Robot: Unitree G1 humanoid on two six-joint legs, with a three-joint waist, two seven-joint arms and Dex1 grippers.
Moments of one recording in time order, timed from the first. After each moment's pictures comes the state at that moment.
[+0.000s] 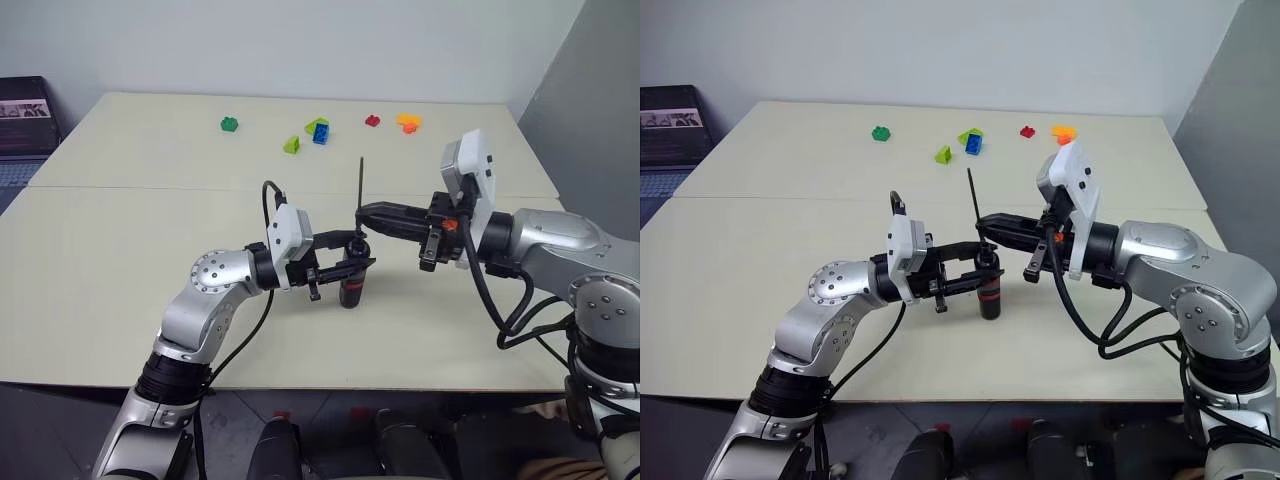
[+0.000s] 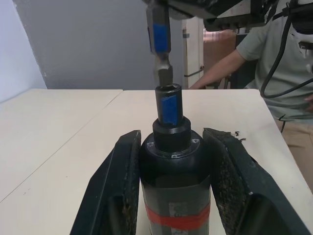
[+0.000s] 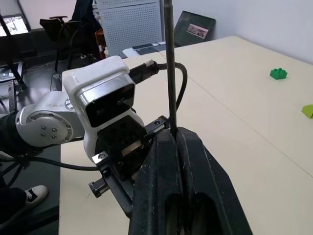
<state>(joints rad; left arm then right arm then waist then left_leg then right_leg) -0.46 0.45 -0.15 -0.17 -0.44 0.25 -0.97 -0.69 -0.60 -0.04 -0.57 0.97 1.04 0.50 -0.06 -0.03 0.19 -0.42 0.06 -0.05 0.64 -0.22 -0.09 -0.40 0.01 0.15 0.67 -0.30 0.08</state>
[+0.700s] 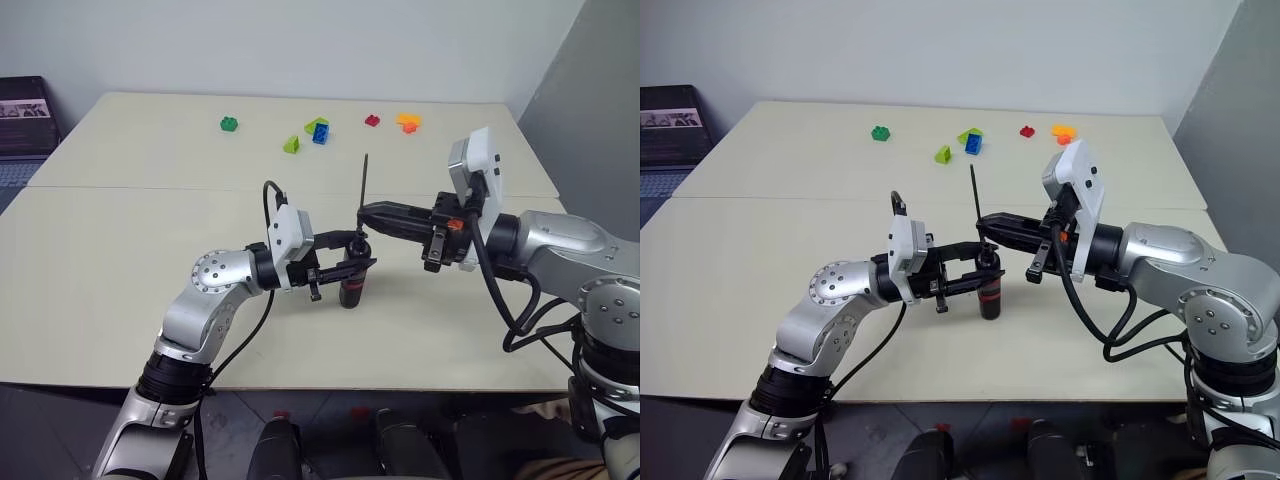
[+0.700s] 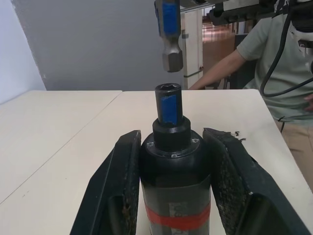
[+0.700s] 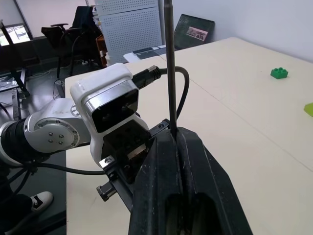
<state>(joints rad) -0.46 0.45 -0.16 -0.17 -0.44 0.23 -0.97 -0.66 -0.61 -0.06 -0.59 1.03 1.05 0.45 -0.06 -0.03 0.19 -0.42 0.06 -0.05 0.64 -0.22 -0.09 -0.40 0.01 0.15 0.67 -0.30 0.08</state>
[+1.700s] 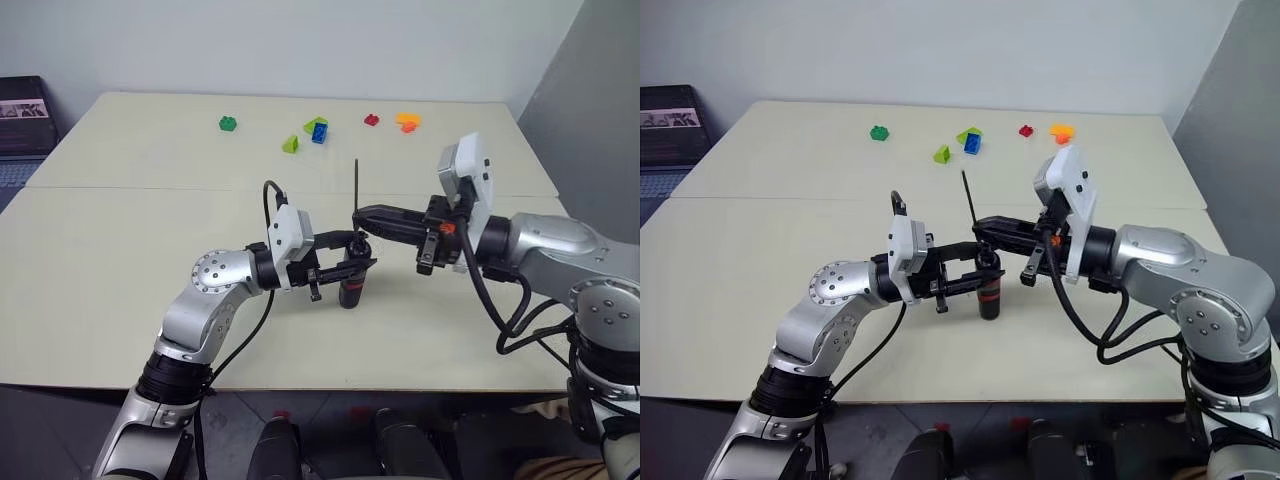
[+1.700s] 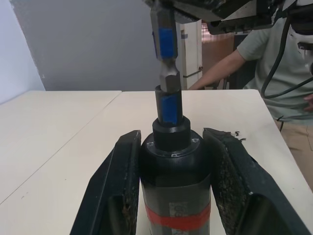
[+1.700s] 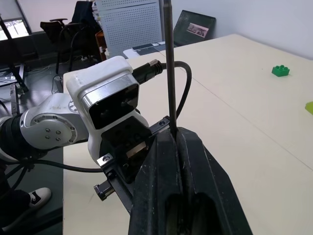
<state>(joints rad) -0.46 0.45 -0.16 -0.17 -0.44 0.24 -0.97 -0.68 -0.61 -0.02 -0.58 1.00 1.03 0.45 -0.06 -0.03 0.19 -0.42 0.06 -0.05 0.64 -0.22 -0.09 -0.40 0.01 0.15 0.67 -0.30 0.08</state>
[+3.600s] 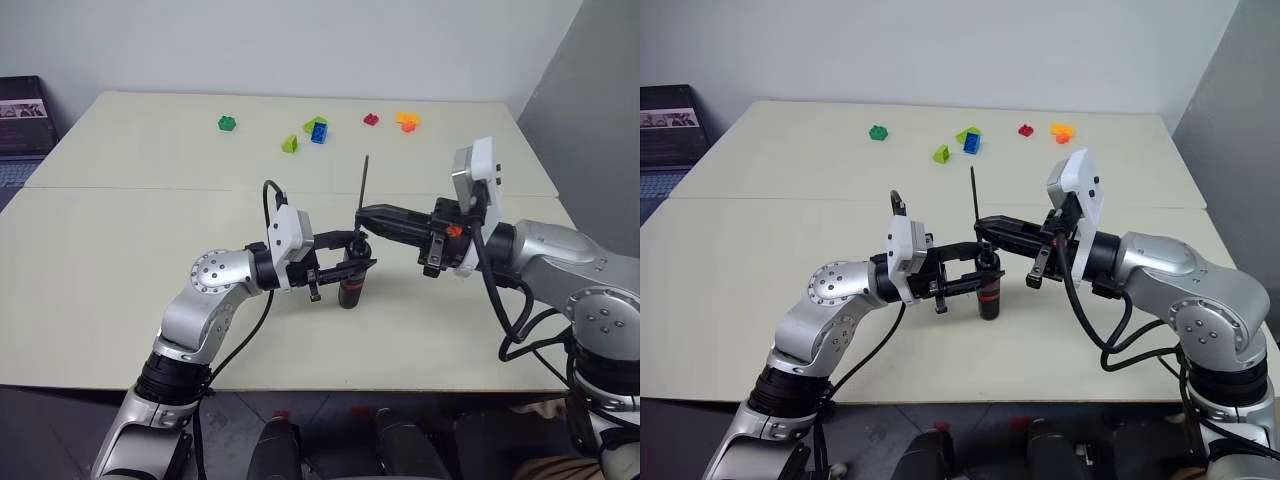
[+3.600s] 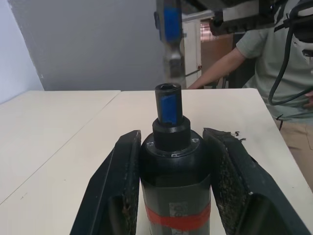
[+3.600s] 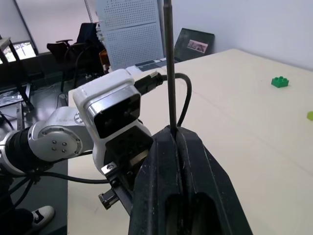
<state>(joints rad) -0.46 0.46 -0.16 -0.18 -0.44 0.24 -0.97 -0.62 -0.60 -0.05 -0.59 1.01 0.95 0.47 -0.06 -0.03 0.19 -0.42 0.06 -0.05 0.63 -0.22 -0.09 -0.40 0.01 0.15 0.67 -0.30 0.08</state>
